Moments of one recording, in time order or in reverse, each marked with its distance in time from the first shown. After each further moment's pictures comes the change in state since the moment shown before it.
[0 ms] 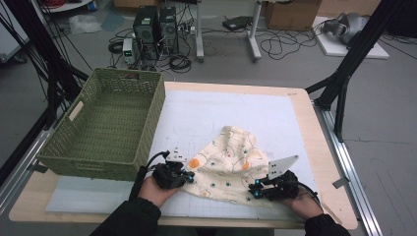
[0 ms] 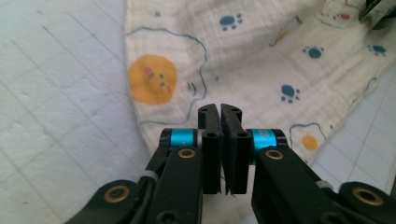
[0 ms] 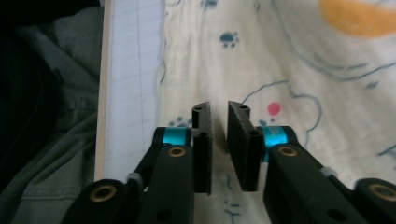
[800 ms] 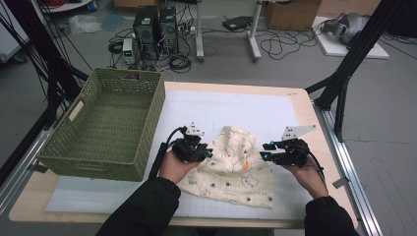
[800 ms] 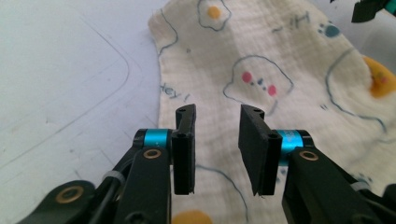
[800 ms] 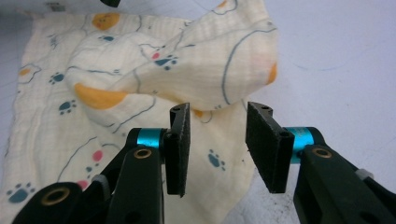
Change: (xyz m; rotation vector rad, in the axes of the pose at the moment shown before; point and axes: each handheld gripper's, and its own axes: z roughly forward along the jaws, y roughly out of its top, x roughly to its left) left arm 0.018 0.071 0.045 -0.090 0.060 0.005; right arm -0.076 0.014 -0.040 -0.107 -0.270 0.168
